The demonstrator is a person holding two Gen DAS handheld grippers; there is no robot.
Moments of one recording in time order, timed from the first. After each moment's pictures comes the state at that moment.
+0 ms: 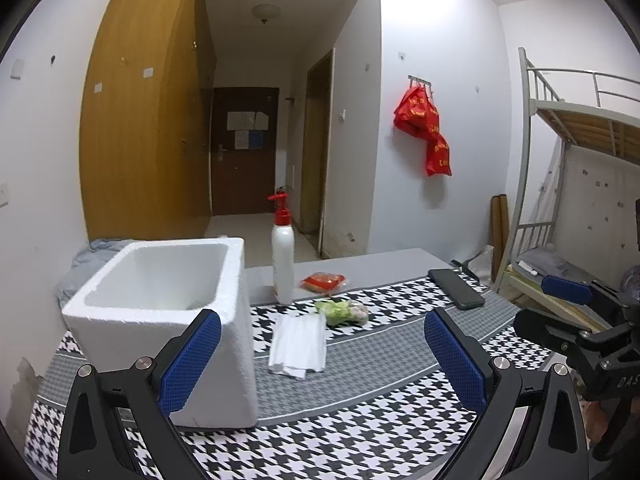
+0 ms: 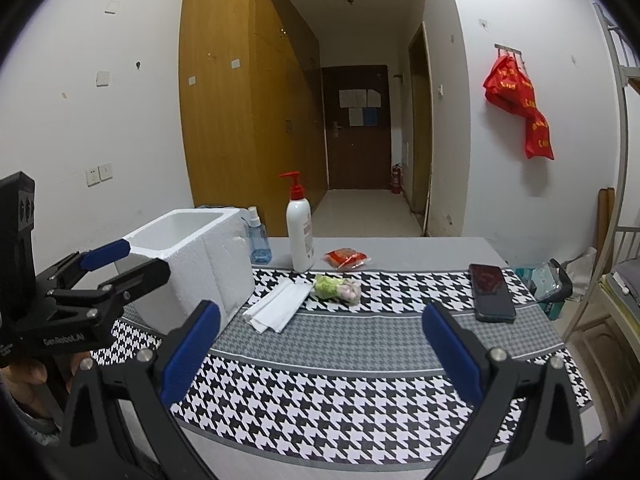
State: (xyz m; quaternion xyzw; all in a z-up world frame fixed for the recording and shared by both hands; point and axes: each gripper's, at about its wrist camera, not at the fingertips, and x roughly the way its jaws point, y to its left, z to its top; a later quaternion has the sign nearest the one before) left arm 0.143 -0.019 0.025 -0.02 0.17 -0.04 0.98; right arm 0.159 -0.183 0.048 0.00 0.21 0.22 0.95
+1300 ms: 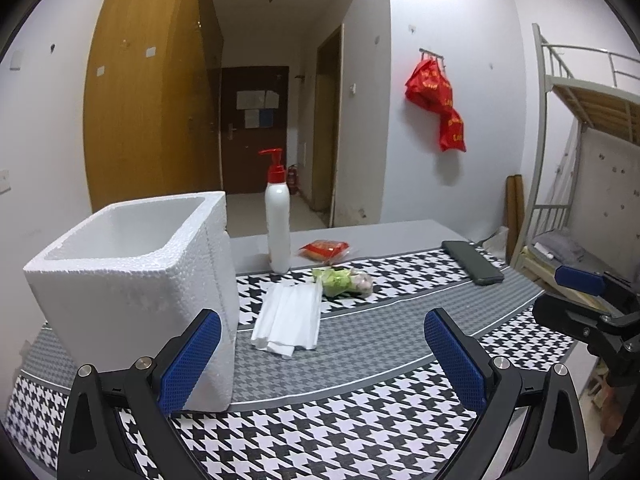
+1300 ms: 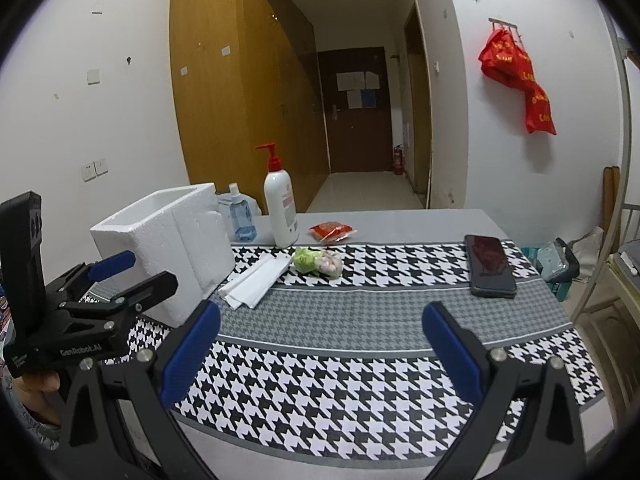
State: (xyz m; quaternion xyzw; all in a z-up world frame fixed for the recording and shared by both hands) left arm 0.175 -0.043 -0.016 -0.02 0.21 0.00 0.98; right arm 0.192 -0.211 0.009 0.01 0.25 0.24 0.94
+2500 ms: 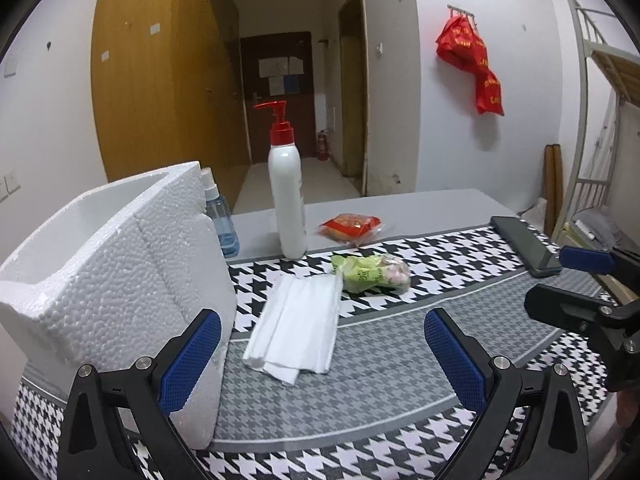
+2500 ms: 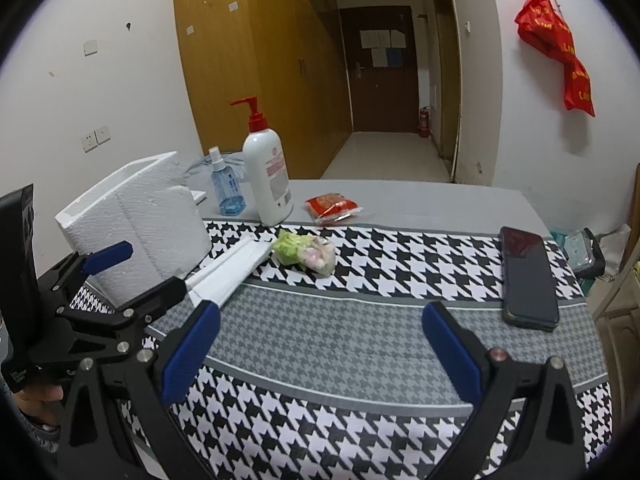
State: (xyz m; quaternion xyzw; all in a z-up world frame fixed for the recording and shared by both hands) left arm 0.262 -0.057 -0.040 0.01 0.28 0.06 0.96; right arm 0.297 -0.200 -0.018 -0.02 0.32 0.28 0.90
